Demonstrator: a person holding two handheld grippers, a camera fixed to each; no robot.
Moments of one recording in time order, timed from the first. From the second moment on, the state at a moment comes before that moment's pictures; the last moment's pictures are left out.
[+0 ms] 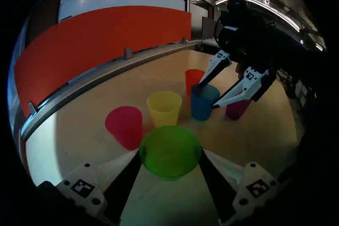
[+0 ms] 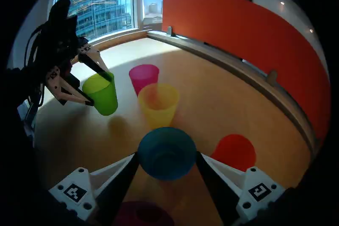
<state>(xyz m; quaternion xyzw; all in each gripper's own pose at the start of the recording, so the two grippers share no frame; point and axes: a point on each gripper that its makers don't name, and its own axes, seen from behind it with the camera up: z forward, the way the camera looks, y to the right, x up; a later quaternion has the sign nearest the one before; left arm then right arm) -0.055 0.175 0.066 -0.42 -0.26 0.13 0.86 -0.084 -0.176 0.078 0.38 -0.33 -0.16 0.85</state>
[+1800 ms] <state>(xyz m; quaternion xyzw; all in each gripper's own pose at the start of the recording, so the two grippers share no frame) 0.084 0.182 0.004 -0.42 -0.13 0.06 0.90 0.070 -0.166 0.003 0.36 -0.17 -0.09 0.92</state>
